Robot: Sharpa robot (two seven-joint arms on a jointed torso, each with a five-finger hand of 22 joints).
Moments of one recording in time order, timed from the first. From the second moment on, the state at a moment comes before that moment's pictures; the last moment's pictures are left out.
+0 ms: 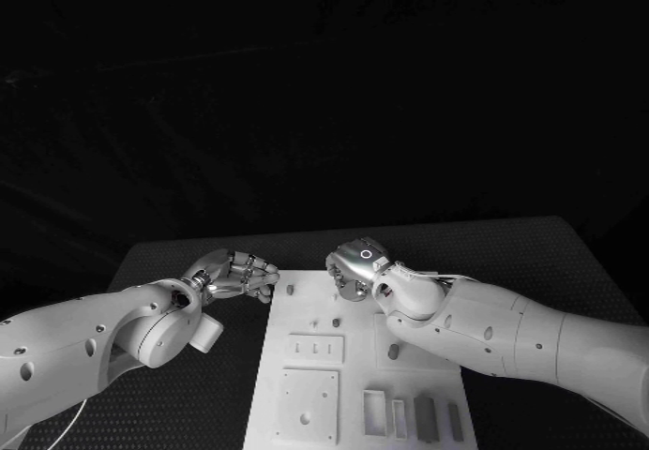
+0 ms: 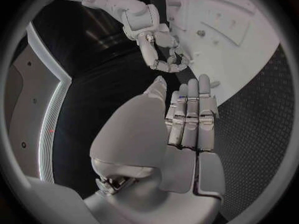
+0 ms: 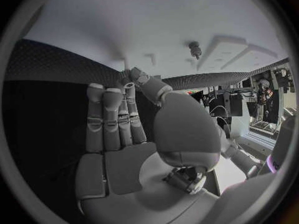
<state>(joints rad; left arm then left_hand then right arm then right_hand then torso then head) 1.31 -0.86 -0.15 1.45 -0.34 -0.24 0.18 1.56 -0.08 0.11 0.29 0.05 0.78 0.20 0.34 0.45 1.11 0.14 0.10 0.17 1.01 0.08 0.40 0.70 0.06 1.05 -0.02 0.26 0.64 1.23 -0.45 -0.12 1.12 -1.94 -0.51 -0.19 1.25 -0.14 0.68 -0.29 0.05 1.06 0.09 0.35 0.52 1.31 0.06 0.10 0.15 1.30 -0.06 1.04 0.78 0.19 1.19 -0.01 0.76 1.31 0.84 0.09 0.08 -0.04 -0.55</state>
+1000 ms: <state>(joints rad) 1.31 -0.86 -0.15 1.45 -0.34 -0.24 0.18 1.56 -0.08 0.11 0.29 0.05 0.78 0.20 0.34 0.45 1.11 0.14 0.10 0.17 1.01 0.08 0.40 0.70 0.05 1.05 -0.02 0.26 0.64 1.22 -0.44 -0.12 1.11 -1.93 -0.50 -0.19 1.25 -0.14 0.68 -0.29 0.05 1.06 0.09 0.35 0.53 1.31 0.06 0.10 0.15 1.30 -0.06 1.04 0.78 0.19 1.19 -0.01 0.77 1.31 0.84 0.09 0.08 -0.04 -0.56</state>
